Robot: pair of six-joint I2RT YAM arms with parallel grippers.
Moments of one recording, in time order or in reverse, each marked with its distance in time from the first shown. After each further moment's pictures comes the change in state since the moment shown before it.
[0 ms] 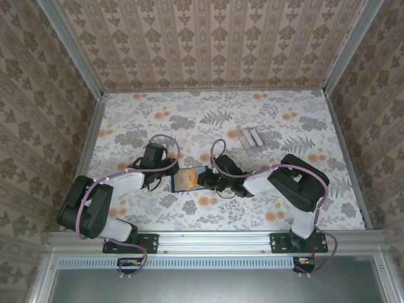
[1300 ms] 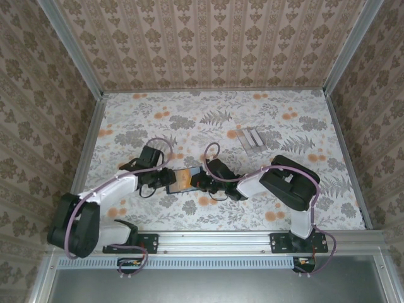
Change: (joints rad) left arm 0.004 -0.145 0.042 -0.459 0.140 -0.103; right arm 0.078 0.068 0.047 0.079 0.080 0.076
